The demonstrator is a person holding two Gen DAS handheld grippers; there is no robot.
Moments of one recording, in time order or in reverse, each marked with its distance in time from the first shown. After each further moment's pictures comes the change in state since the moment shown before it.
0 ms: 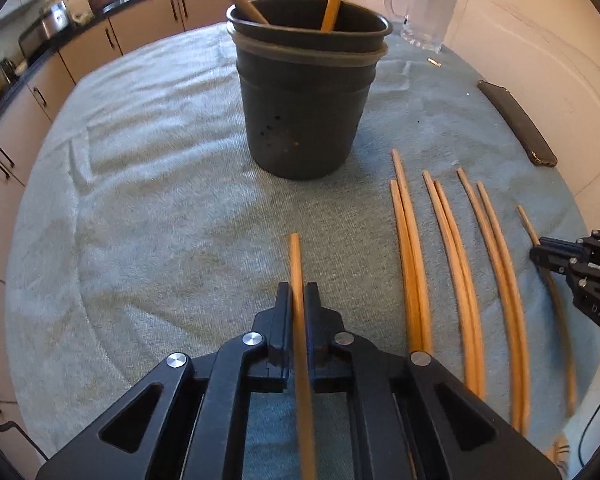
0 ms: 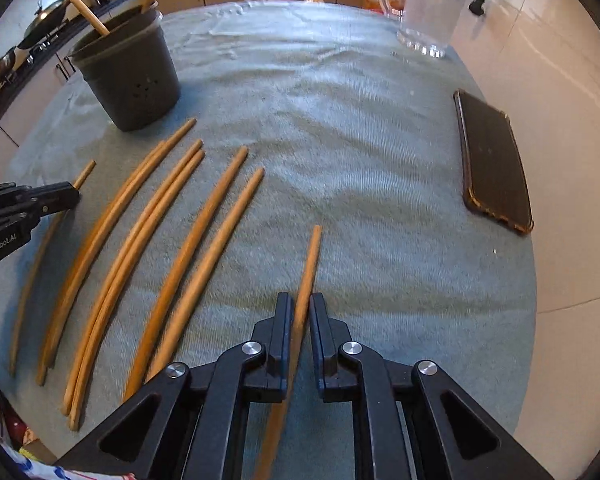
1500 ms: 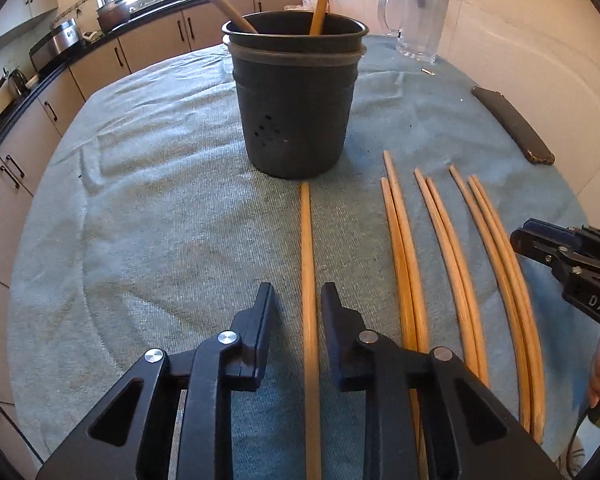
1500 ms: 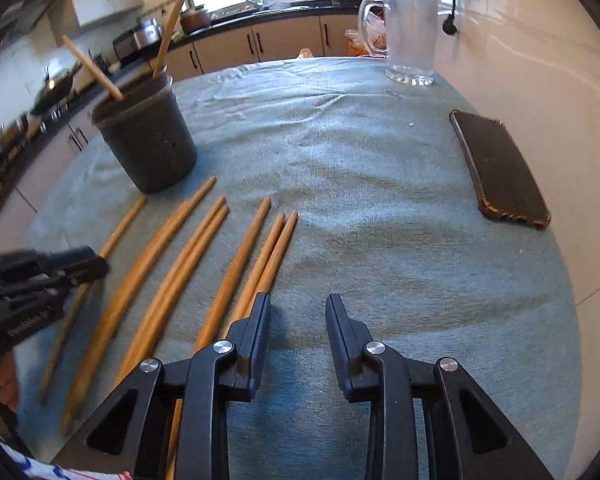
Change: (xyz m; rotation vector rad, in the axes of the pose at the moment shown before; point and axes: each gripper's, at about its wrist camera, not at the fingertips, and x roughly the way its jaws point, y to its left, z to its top) left arm -0.016 0.002 -0.022 0.007 -0.071 0.025; right arm -0.005 -0.003 -0.013 0.153 -0.231 0.114
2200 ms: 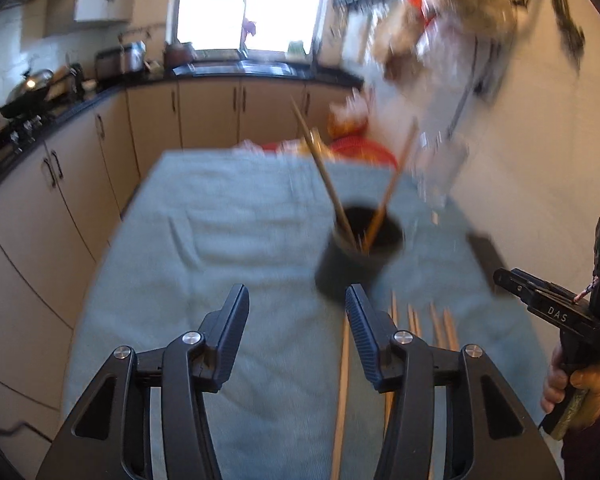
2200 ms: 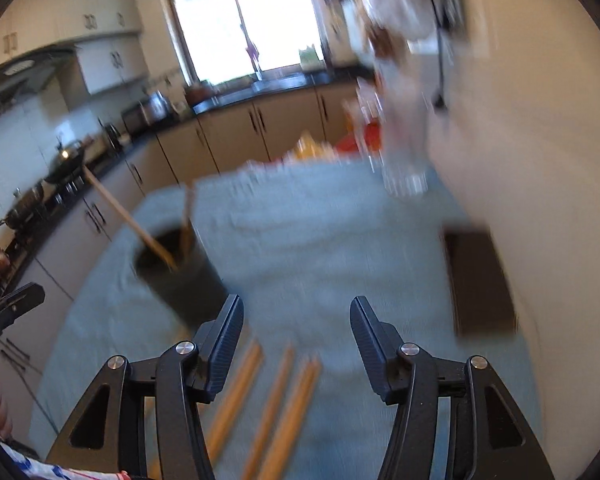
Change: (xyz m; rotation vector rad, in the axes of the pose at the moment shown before) left arm -0.117 0.057 0.015 -0.196 -0.285 -0.023; right arm -0.055 0.003 0.059 0.061 -0.194 0.029
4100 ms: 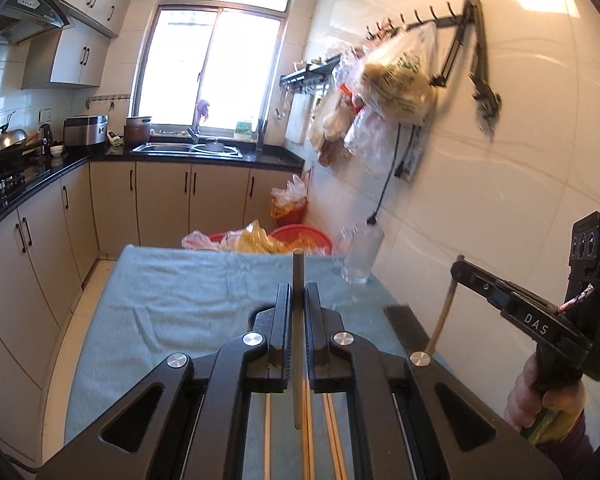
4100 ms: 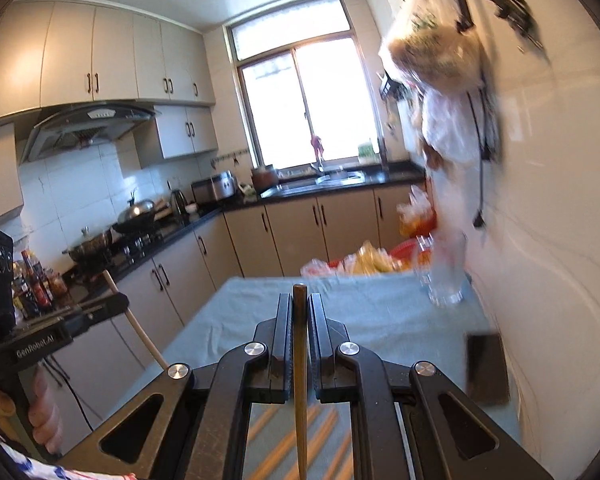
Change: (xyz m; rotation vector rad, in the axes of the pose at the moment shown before) left arm -0.118 -0.040 0.055 0.024 -0.324 -0.179; right arm -0.147 0.078 0.046 -0.141 -0.391 0.179
